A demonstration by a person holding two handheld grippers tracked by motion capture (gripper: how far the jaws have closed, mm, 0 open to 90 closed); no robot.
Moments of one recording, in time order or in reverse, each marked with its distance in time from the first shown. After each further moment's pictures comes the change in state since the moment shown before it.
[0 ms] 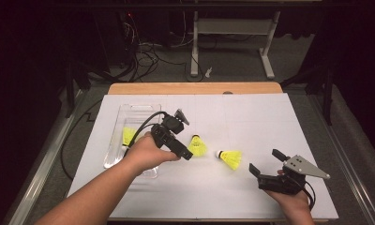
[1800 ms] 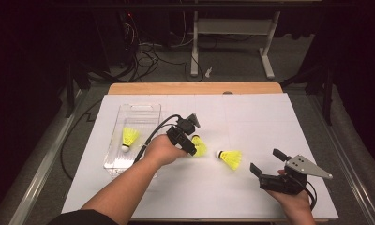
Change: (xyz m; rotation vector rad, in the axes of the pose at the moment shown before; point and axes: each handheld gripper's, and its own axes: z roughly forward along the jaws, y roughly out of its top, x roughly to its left) left arm 0.021 0.031 0.070 0.070 0.027 -0.003; right arm -0.001 0.001 -0.002 -0.010 0.012 0.005
